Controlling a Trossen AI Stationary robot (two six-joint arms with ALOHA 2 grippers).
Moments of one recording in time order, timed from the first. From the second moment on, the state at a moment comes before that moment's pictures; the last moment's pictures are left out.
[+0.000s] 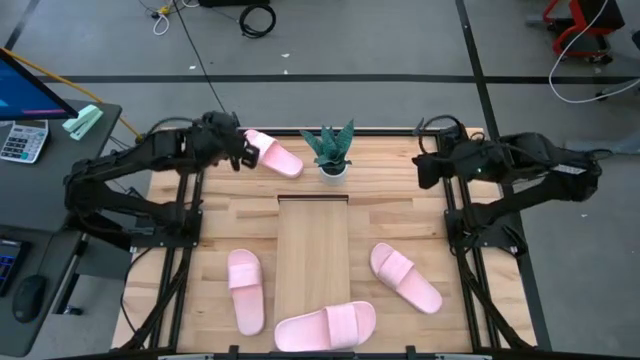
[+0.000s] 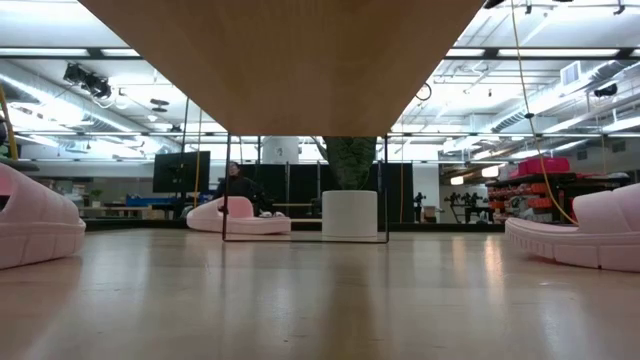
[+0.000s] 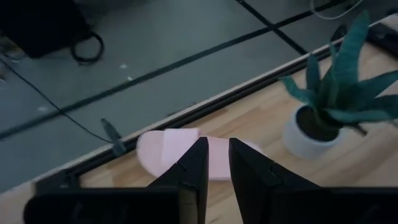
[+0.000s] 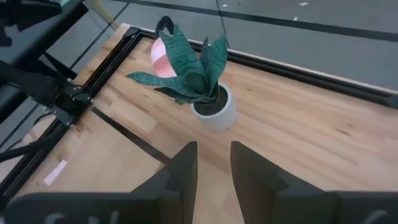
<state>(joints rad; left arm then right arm) 0.24 1.13 1.33 -0.99 -0.67 -0.57 0.06 1.02 1.45 -1.22 0.51 0.98</state>
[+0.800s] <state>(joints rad) 0.72 1.49 1.33 -0.83 -0.22 -0.46 -0.28 1.02 1.45 -1.10 0.09 0.47</state>
